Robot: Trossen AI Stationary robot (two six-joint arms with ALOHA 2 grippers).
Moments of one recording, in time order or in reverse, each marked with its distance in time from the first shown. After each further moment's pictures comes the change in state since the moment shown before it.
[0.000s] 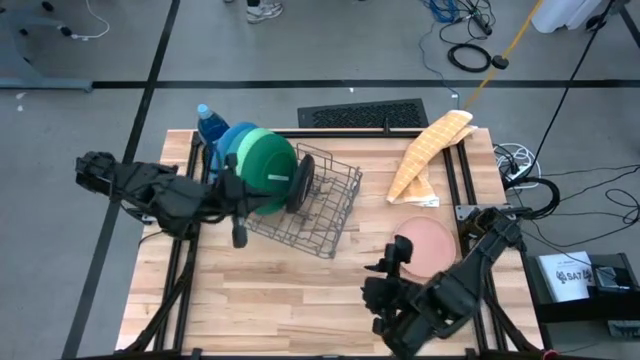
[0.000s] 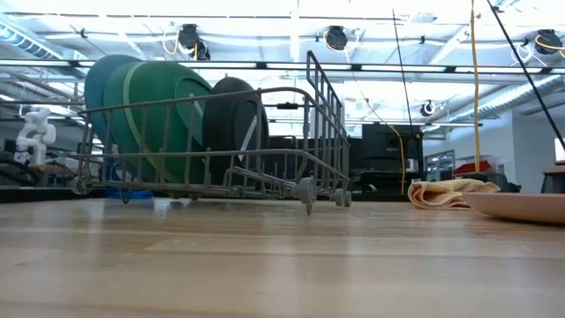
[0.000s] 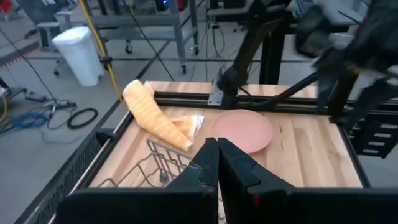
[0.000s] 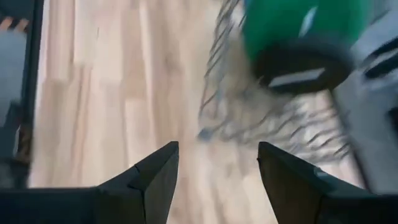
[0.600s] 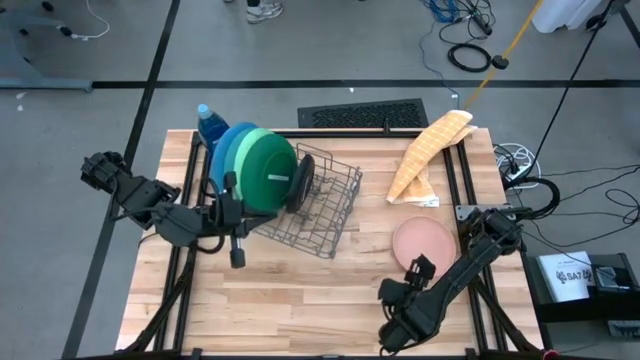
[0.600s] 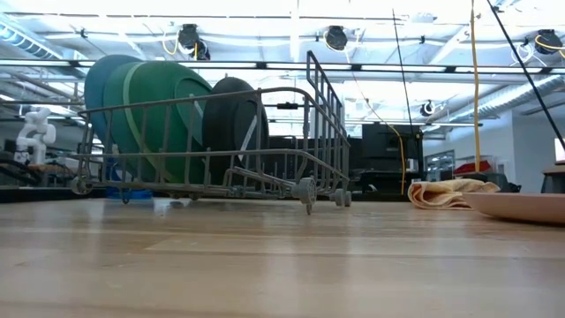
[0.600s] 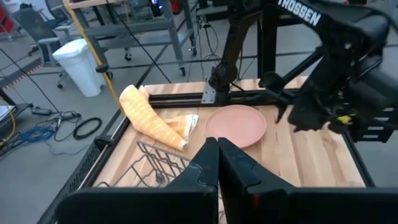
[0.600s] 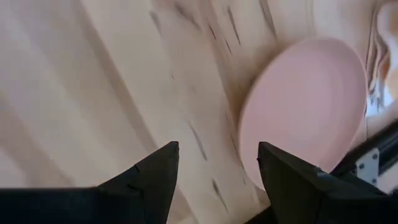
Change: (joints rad) left arm -0.178 0.043 -0.001 0.000 -0.157 0.003; right arm 0.006 0.001 -0.588 0.007 -0.567 0.447
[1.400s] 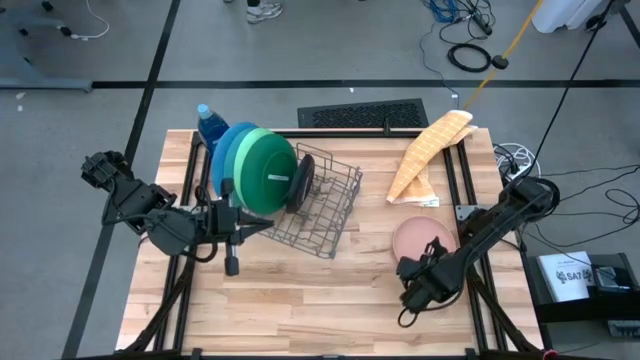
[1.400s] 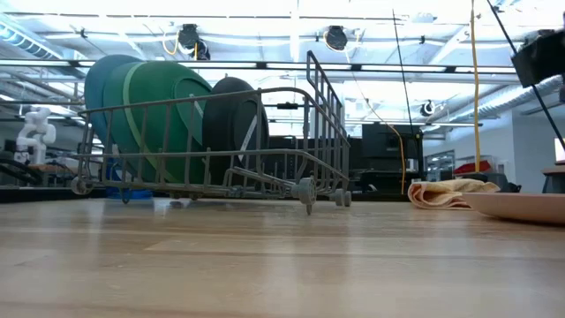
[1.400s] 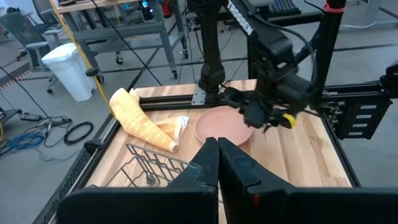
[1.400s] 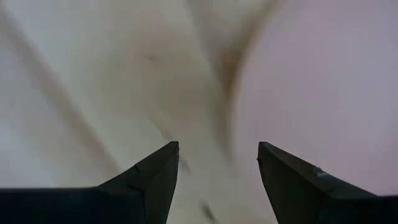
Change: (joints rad) left arm -0.062 0.000 0.000 0.000 -0.021 -0.012; right arm -0.027 -0.361 -0.684 0.533 -0.096 0.017
